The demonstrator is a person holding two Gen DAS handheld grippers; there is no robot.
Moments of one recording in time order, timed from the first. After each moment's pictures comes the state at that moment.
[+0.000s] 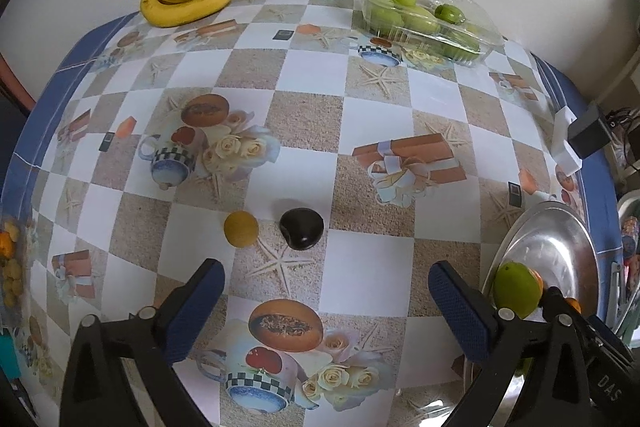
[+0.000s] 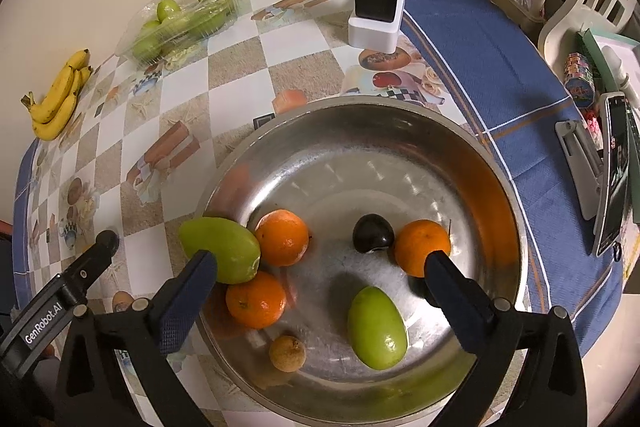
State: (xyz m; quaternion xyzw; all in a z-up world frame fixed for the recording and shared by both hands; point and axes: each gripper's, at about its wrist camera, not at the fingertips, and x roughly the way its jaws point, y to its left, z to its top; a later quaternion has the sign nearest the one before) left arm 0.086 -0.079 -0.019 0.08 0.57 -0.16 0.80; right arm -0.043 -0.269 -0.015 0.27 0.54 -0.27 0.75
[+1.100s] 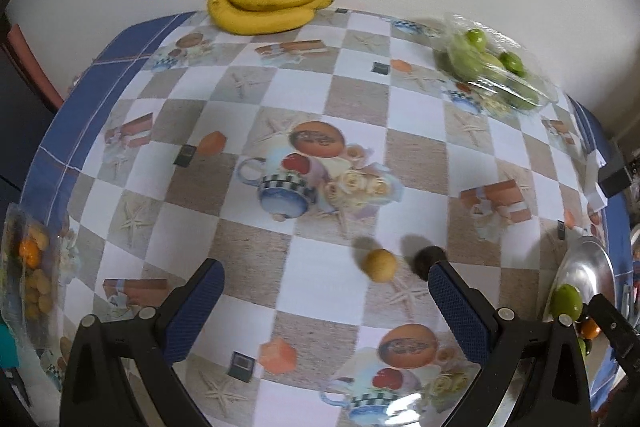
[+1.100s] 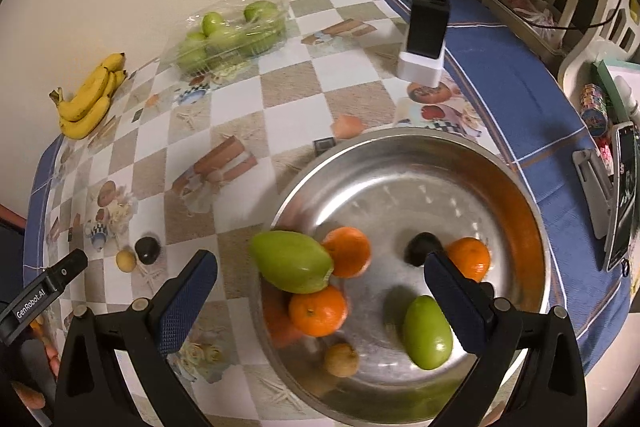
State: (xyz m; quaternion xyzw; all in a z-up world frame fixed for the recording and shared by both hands) left arm 0.131 0.016 -0.007 0.06 0.55 -0.12 0.82; right arm -0.022 -0.237 0.005 0.25 0.50 -0.24 0.79
